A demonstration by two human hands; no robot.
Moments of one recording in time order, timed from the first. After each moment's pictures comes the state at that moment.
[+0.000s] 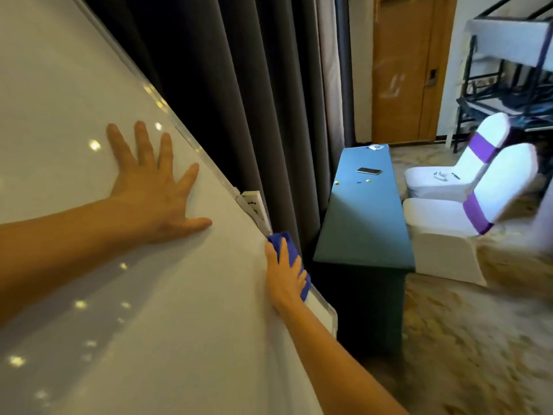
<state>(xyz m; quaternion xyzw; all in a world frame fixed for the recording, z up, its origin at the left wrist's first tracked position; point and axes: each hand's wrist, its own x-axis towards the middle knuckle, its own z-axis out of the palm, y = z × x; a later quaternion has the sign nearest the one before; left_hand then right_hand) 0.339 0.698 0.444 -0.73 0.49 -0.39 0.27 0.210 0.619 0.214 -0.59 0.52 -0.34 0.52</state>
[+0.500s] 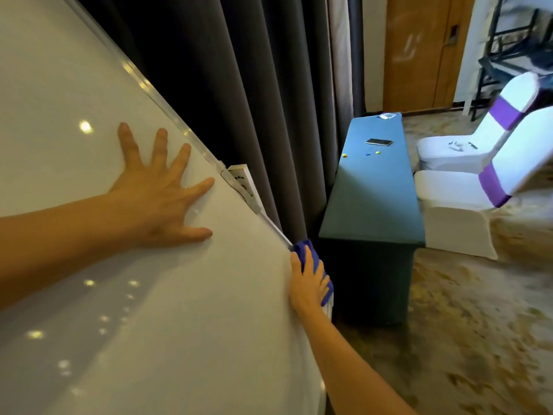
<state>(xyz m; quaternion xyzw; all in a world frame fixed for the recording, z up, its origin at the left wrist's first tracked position) 0.348 0.692 0.407 -0.65 0.56 -0.36 0.36 0.193 0.609 0.117 -0.54 0.59 -0.33 0.50</state>
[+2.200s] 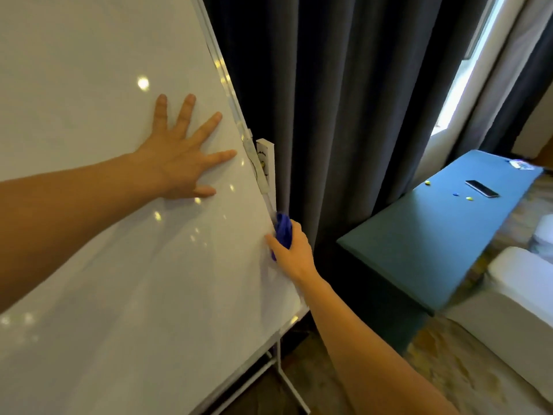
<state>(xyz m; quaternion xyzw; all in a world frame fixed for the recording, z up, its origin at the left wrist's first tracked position) 0.249 0.694 0.367 -0.79 0.43 -0.29 0.33 0.097 0.526 0.159 -0.78 0.27 -0.19 0.53</state>
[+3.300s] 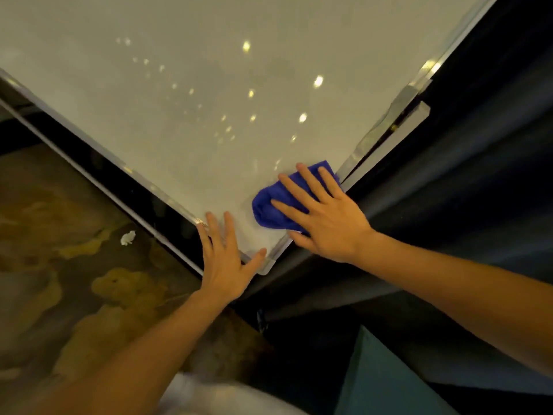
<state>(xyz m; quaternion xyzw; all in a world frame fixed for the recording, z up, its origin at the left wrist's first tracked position) 0.024 0.519 0.021 -0.84 -0.30 -0.16 -0.42 0.176 0.414 0.200 -0.71 -0.63 -0.12 -0.30</state>
